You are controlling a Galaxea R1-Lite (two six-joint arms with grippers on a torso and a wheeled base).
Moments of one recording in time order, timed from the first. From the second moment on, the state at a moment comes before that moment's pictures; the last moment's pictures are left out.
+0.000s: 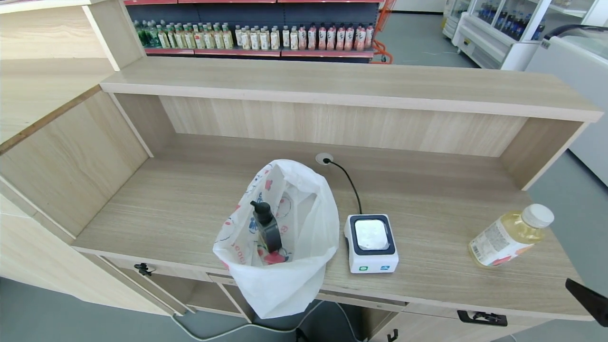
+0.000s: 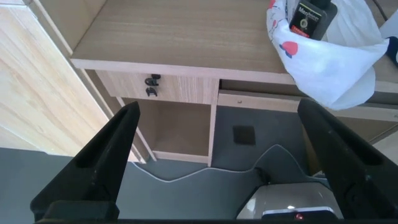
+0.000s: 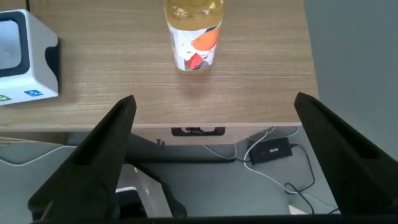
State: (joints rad) left arm -0.01 0.00 0.00 0.04 -0.04 0.03; right arm -0.23 0.82 -0.18 -0.34 0.08 -0.07
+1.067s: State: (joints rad) left arm -0.01 0.00 0.00 0.04 -0.04 0.03; right arm -0.16 1.05 -0.24 -0.59 0.23 0.00
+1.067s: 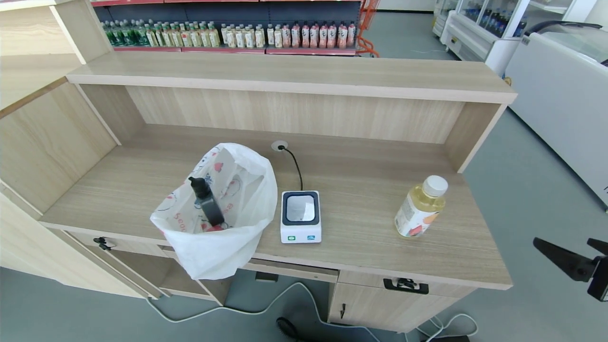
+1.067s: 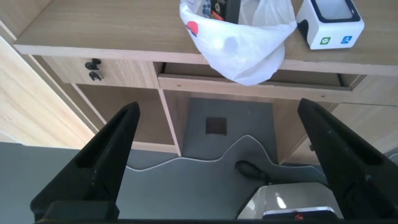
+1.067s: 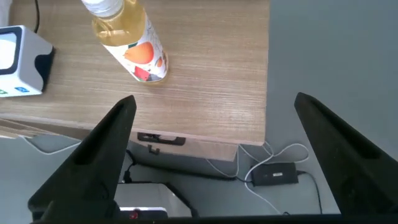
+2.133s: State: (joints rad) left arm -0.01 0.00 0.00 0.04 -0.04 0.03; right arm 0.08 1.49 -0.17 -1.13 0.13 0.01
